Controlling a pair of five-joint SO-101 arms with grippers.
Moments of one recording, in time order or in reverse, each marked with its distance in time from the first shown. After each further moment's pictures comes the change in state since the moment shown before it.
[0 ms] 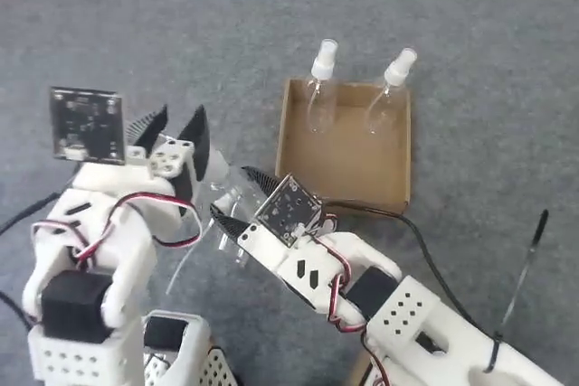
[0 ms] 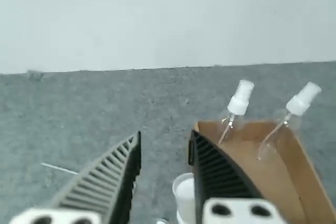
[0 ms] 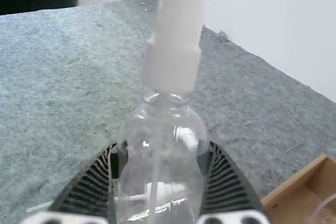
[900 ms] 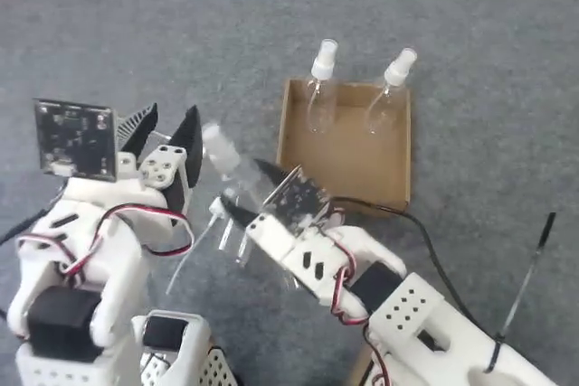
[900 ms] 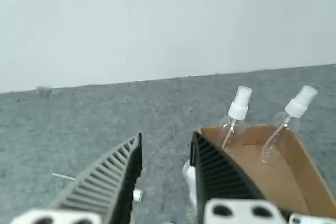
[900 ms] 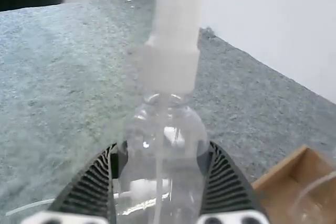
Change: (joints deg) left arm 0.1 -0.5 -4.5 3.8 -1.9; right arm 4.2 0.0 0.0 0.3 0.2
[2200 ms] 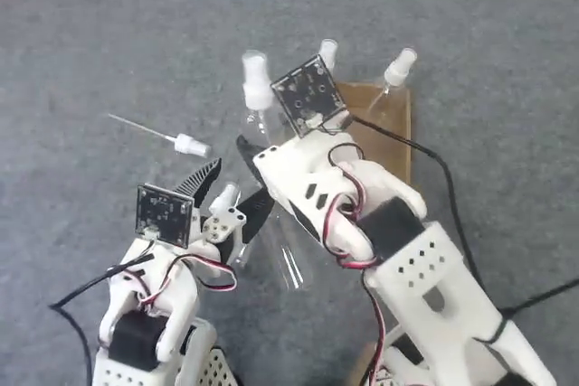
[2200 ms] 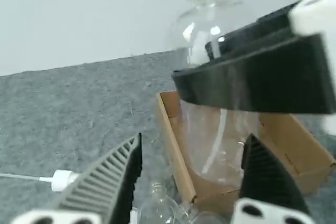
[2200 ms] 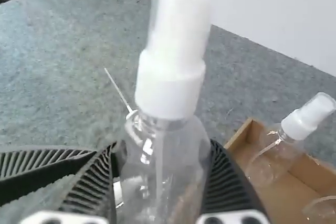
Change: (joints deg) left arm 9.7 -39.6 55.1 -19.1 -0.1; right arm 7.2 13.5 -40.7 38.4 -7.2
